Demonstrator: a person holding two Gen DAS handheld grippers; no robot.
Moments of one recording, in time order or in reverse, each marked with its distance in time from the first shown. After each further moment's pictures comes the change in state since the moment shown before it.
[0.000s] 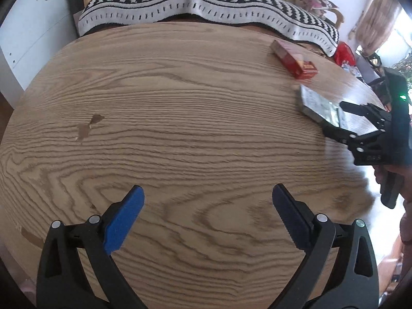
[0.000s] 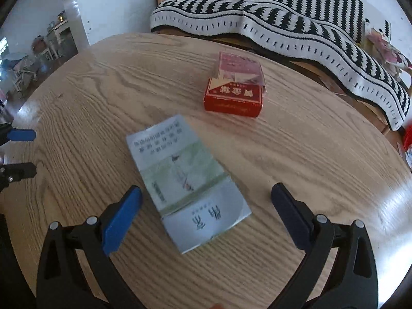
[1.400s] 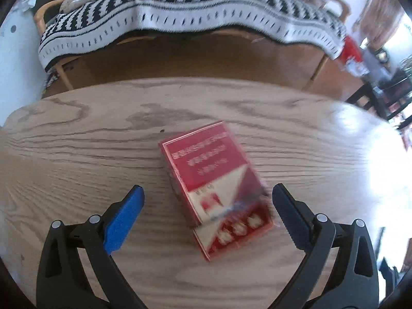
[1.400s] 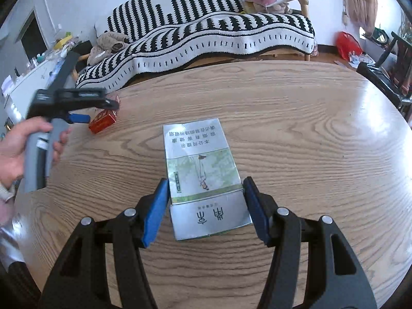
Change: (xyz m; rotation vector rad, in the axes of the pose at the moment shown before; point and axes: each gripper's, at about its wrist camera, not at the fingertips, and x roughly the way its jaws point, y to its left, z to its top) left arm 0.129 -0.166 0.187 0.054 0.039 0.057; right arm -0.110 -0.122 -0.145 0.551 -0.189 -0.189
